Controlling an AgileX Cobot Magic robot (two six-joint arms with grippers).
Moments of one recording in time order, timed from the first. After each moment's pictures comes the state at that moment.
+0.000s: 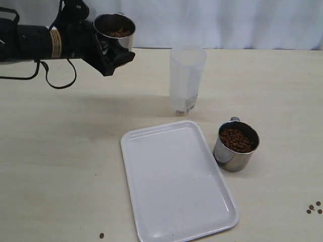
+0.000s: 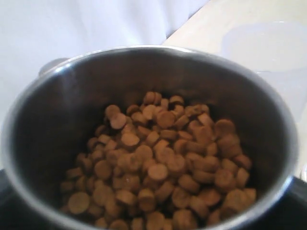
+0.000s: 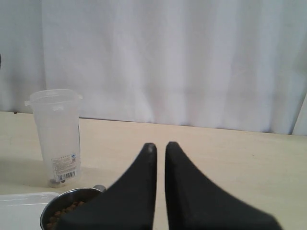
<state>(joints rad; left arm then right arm) -0.06 1.93 -1.18 1.34 -0.63 -0.77 0.07 0.00 0.00 0.01 0.11 -0.08</state>
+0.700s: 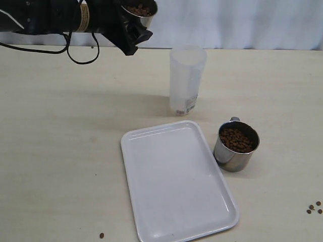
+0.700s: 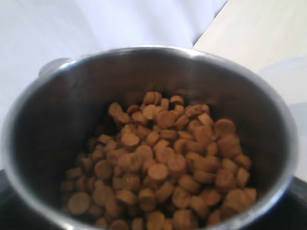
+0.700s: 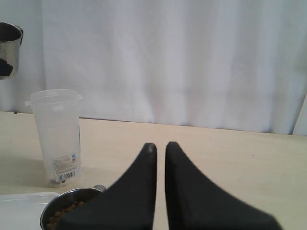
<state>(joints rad) -0.21 1.93 -1.38 1.55 -0.36 -0.93 0.07 0.00 0.00 0.01 0.11 -0.08</state>
